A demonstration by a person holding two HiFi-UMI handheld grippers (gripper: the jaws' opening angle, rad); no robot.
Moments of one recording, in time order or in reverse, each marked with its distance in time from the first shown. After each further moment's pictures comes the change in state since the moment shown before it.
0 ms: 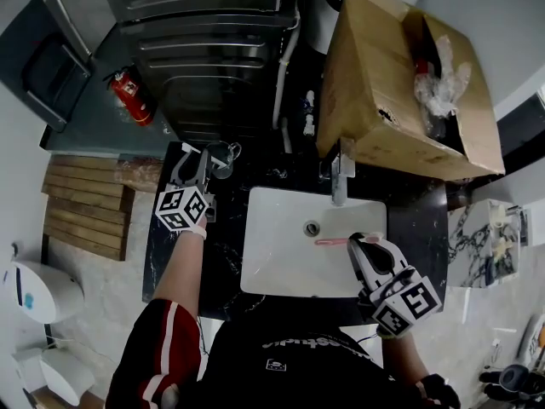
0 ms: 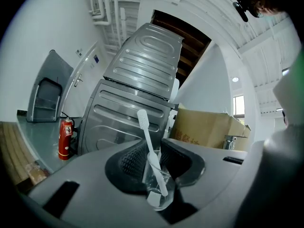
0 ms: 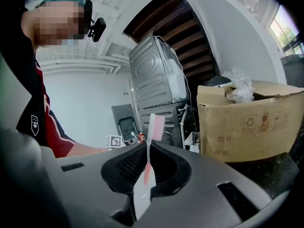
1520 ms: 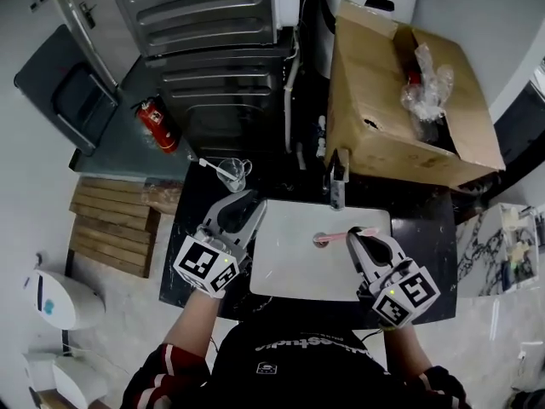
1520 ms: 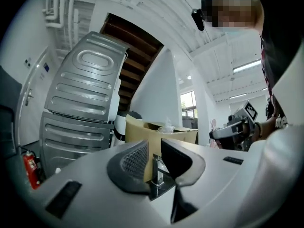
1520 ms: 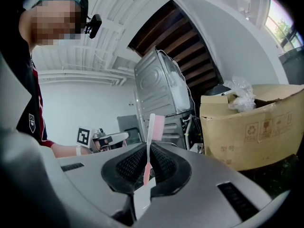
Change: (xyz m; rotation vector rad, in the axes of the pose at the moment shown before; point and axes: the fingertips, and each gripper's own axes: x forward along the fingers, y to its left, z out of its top) left arm -0.111 -0.240 0.095 0.304 -0.018 -0.452; right arm -0.028 -0.001 0.019 -0.024 -0.105 0.061
